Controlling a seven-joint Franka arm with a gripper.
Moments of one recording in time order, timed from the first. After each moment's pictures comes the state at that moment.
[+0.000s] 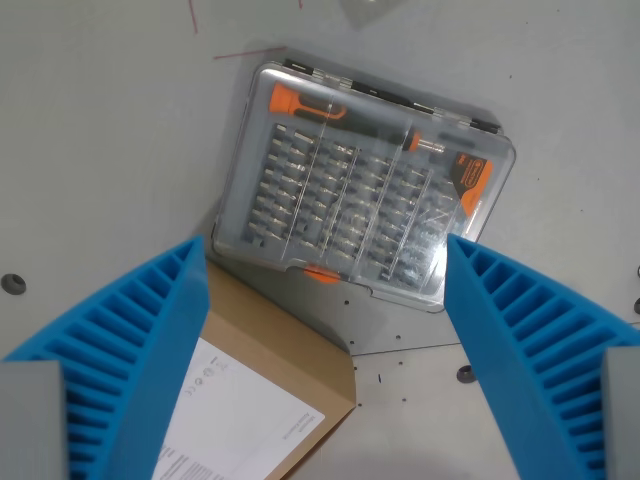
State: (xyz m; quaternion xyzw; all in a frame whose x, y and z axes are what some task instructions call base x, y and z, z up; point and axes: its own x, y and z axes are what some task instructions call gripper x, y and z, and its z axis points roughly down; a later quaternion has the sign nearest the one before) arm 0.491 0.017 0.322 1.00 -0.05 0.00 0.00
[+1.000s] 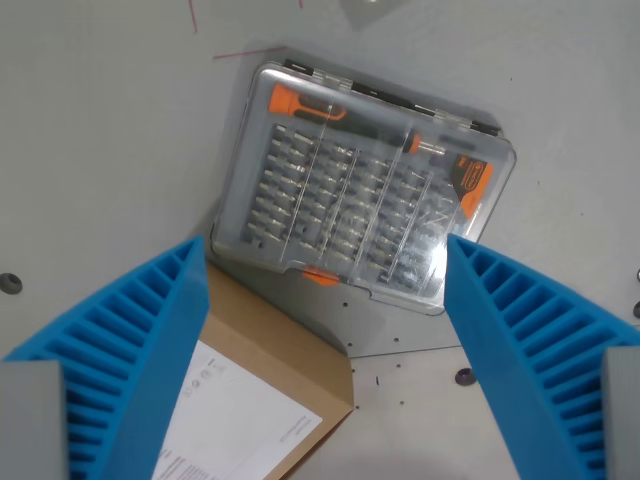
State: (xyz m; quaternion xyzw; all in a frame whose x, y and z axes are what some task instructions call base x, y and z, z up) arm 0.492 0.017 0.318 1.00 -0.05 0.00 0.00
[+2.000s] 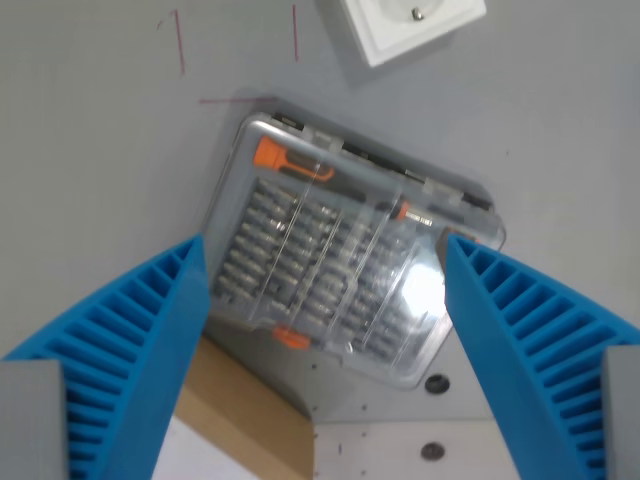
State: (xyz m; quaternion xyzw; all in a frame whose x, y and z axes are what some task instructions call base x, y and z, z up) arm 0.515 0.005 0.283 1.00 0.01 0.01 0.00
